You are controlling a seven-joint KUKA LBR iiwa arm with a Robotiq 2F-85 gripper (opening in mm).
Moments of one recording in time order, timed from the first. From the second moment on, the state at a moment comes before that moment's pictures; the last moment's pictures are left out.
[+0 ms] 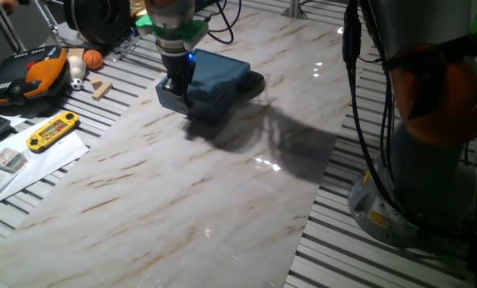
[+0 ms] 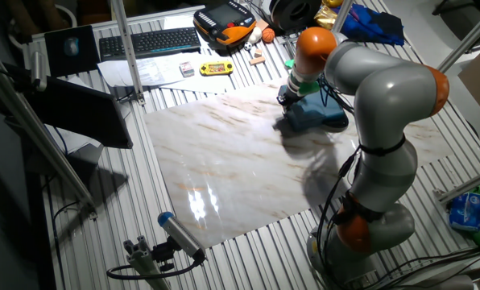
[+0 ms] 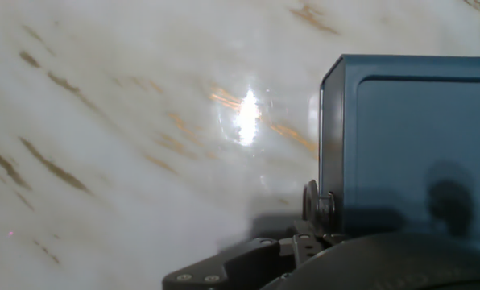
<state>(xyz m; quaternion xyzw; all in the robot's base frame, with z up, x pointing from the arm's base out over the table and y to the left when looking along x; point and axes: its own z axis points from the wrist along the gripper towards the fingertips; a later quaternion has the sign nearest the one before) 0.582 -0.028 0.101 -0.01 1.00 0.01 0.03</state>
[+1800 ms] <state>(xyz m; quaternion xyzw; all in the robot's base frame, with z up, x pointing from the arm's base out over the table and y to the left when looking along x) 0.588 -0.020 0.105 -0.01 1.00 0.00 0.04</state>
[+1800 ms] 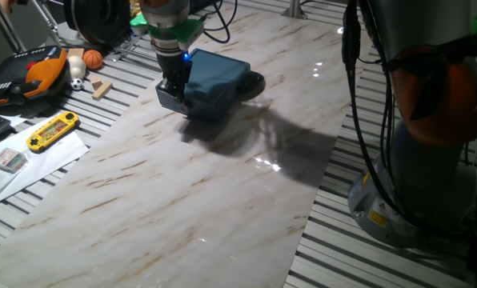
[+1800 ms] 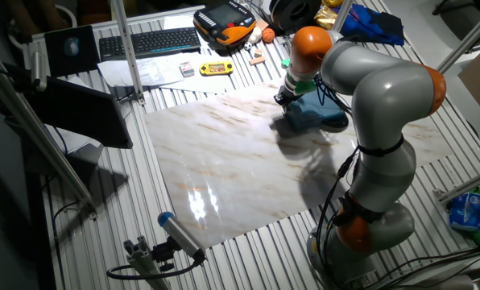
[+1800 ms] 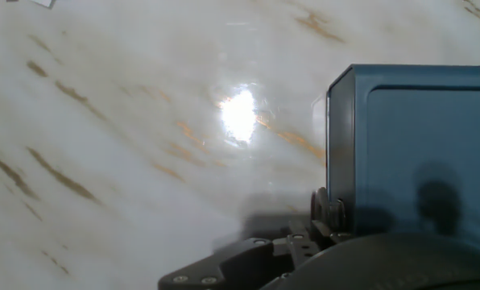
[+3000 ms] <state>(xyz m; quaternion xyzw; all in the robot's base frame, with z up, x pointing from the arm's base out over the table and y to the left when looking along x) 0.589 -0.030 0.090 -0.01 1.00 -0.02 0.04</state>
